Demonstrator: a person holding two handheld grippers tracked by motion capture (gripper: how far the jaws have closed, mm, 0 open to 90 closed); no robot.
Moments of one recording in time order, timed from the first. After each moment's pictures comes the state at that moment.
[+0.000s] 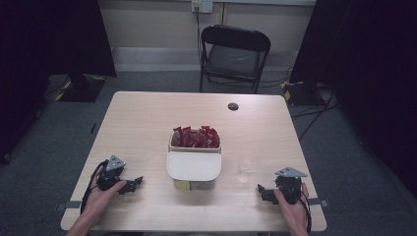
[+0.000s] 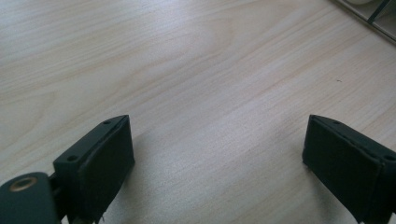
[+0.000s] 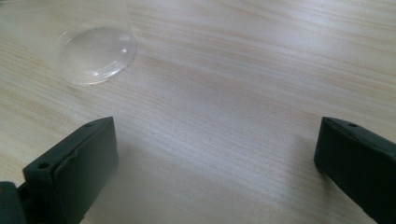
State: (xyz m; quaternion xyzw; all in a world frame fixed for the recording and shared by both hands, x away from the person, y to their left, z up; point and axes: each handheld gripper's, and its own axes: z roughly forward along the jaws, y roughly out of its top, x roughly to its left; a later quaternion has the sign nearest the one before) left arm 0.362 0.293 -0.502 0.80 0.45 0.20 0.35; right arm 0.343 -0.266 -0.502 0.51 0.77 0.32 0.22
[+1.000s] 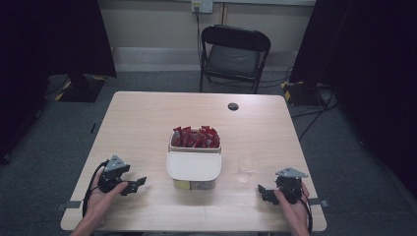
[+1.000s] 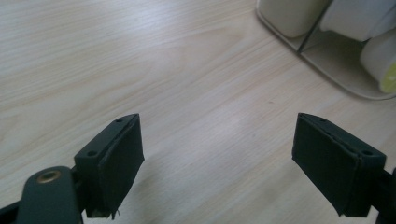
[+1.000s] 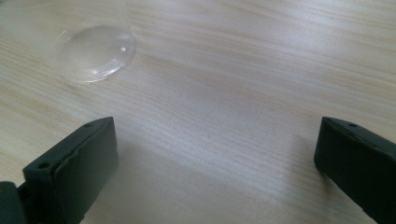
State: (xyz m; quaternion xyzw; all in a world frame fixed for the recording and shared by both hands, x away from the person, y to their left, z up) left arm 0.350 0.278 -0.482 0.80 0.43 0.16 0.39; right arm 0.342 -0.266 -0.502 0.51 0.77 0.32 0.22
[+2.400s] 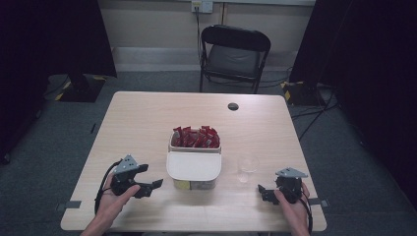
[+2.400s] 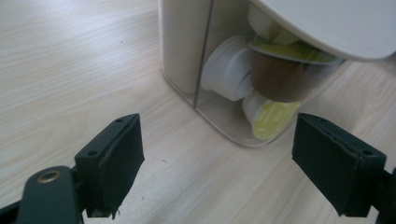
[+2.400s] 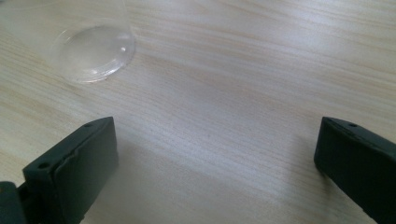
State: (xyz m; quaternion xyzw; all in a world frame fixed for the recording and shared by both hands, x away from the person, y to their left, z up) left arm 0.336 0.232 -0.451 0.80 0.37 0.12 0.46; right arm 0.342 -0.266 -0.502 0.51 0.77 0.32 0.22
